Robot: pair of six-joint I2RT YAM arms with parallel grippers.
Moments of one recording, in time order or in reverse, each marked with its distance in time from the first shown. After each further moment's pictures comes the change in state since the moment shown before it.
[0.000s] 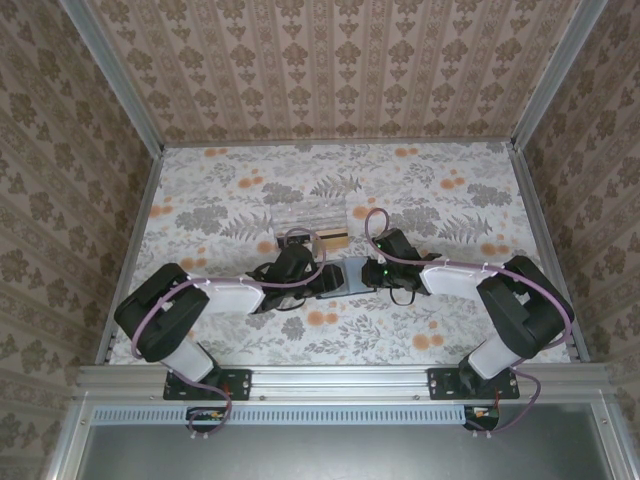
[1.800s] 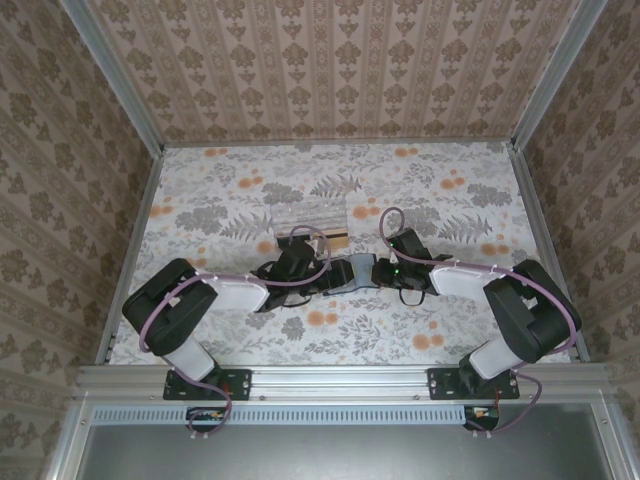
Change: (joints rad) left arm -0.007 0.050 0.019 0.113 0.052 -0.023; right arm -0.077 -0.035 -0.050 -0.008 -0.026 0.039
